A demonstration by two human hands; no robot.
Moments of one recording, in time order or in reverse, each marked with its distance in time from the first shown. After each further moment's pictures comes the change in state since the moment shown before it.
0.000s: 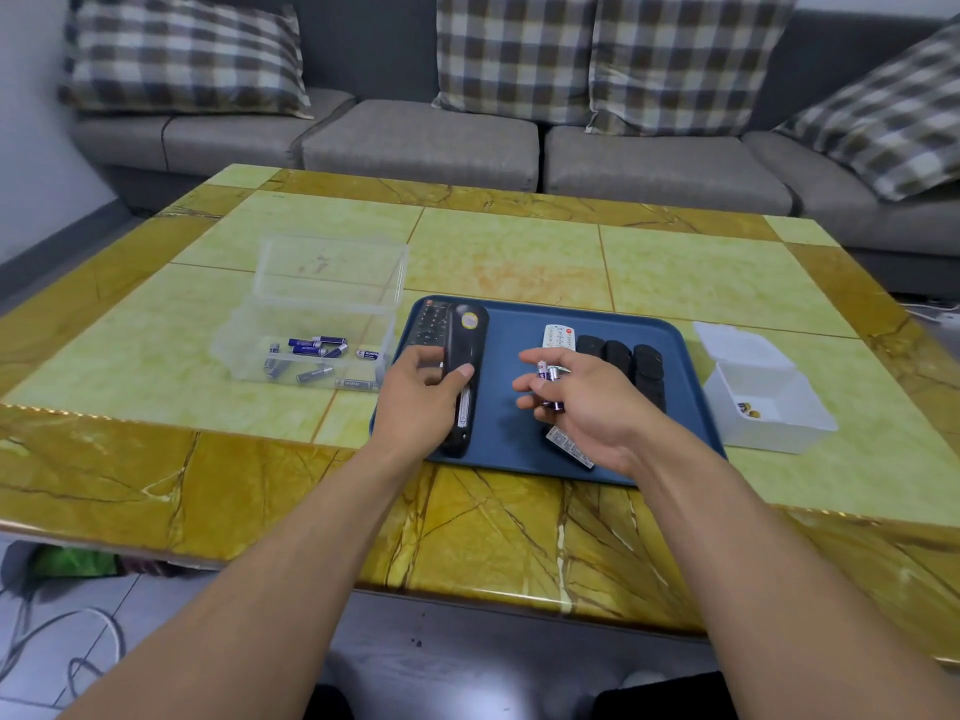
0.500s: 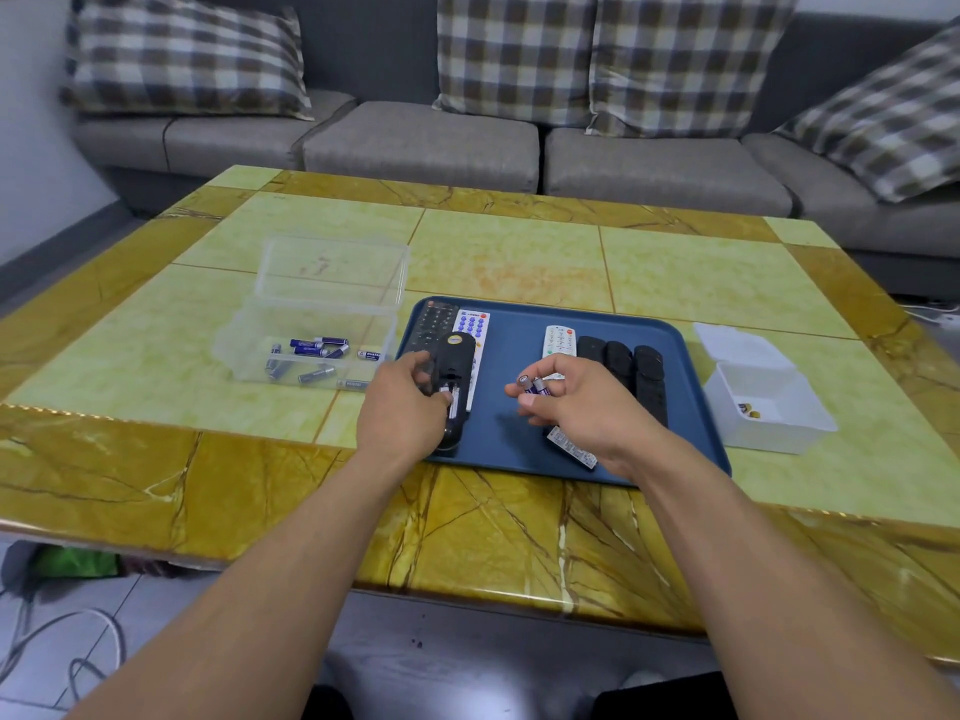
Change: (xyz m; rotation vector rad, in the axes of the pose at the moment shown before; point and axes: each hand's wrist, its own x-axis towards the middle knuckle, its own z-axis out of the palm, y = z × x) left_hand 0.008 -0.010 -0.013 0.406 0.049 0.063; right_hand 0.003 0.012 -0.004 -0.284 -0.017 -0.138
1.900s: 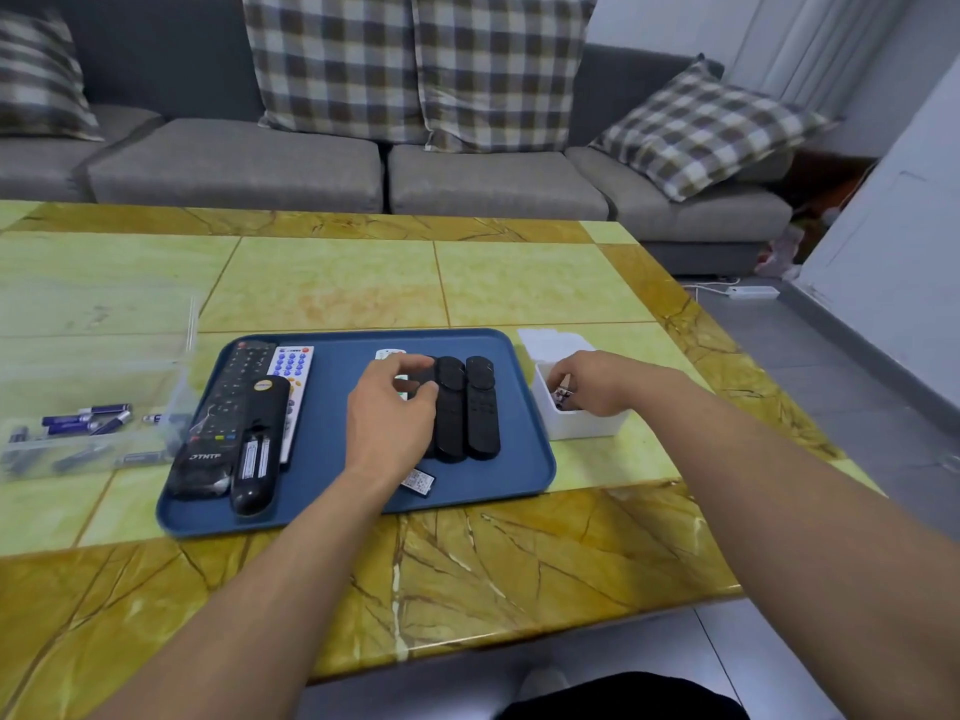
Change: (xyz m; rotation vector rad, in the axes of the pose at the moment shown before) left_hand -0.026 0.096 0.113 -0.362 -0.159 0.216; right_hand 0.014 0.046 -0.213 -1.144 -0.026 0.226
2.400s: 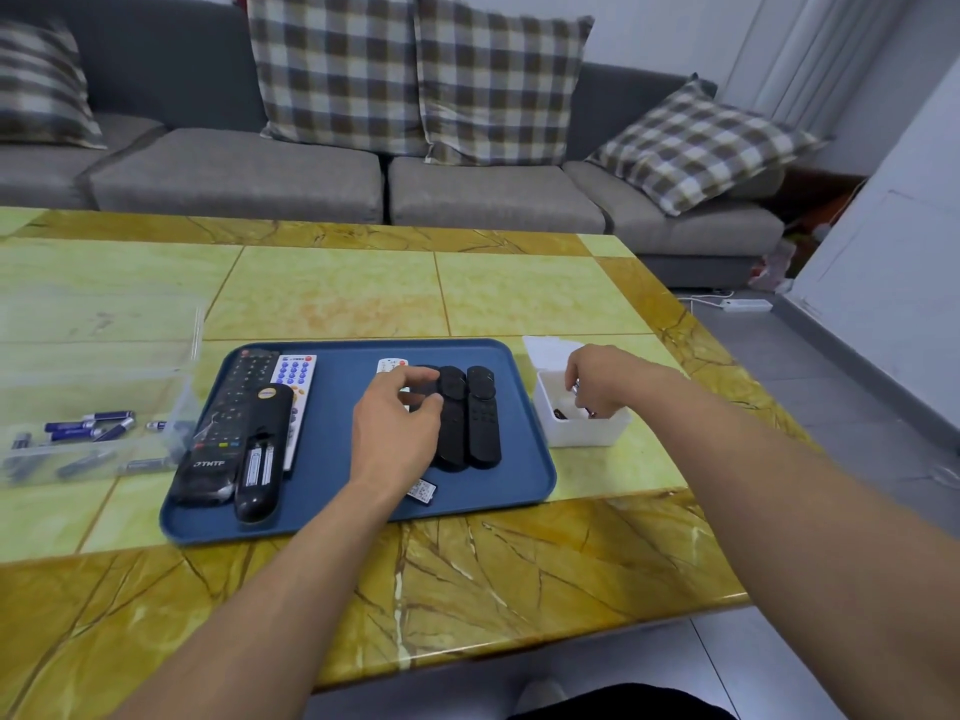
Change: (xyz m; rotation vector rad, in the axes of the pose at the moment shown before) left_hand -0.004 0.001 -0.001 -0.026 -0.018 -0.009; right_hand -0.003 -0.012 -0.014 -0.046 0.026 0.226
